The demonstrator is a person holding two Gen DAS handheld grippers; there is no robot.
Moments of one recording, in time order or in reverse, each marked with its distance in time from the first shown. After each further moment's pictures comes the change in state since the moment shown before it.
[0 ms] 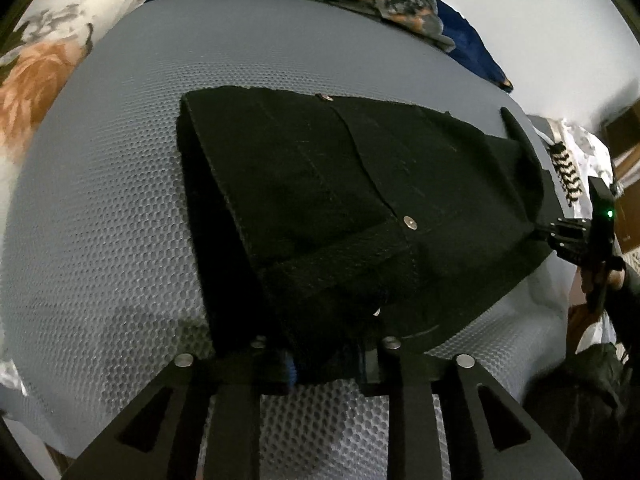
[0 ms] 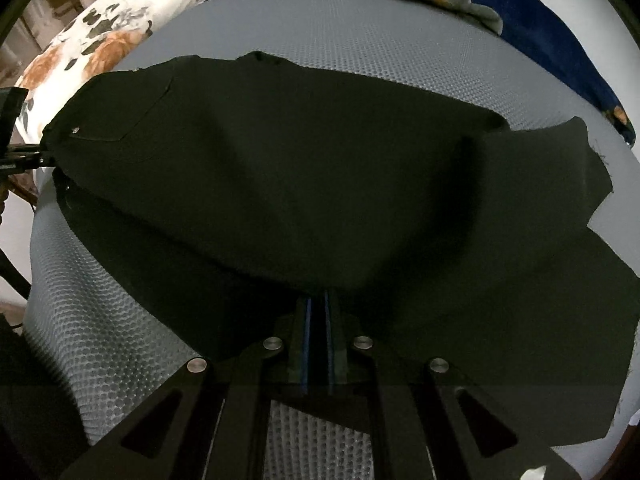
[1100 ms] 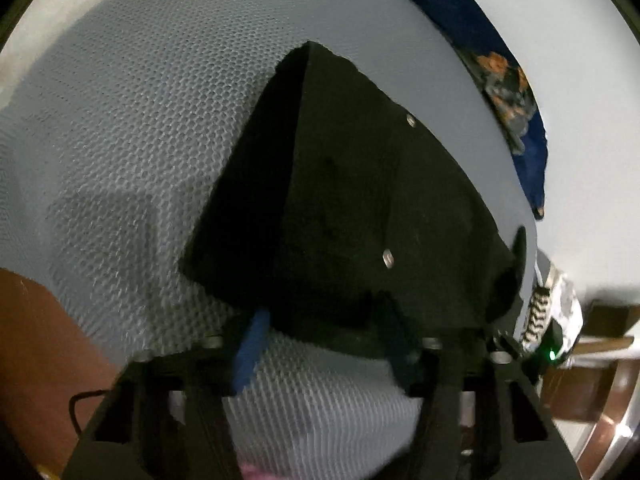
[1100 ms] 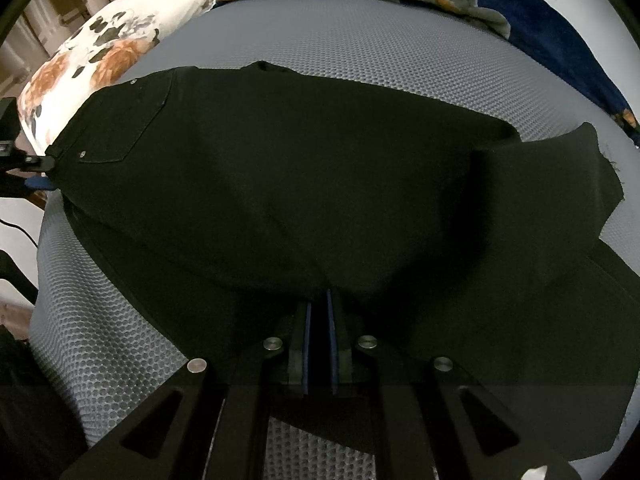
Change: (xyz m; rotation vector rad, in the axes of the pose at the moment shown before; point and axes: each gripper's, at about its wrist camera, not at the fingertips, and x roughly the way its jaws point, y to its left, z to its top) left arm -0.004 0.018 -0.024 -0.633 0.014 -0.090; right arm 0.002 -0.005 0.006 0.001 -0.029 0.041
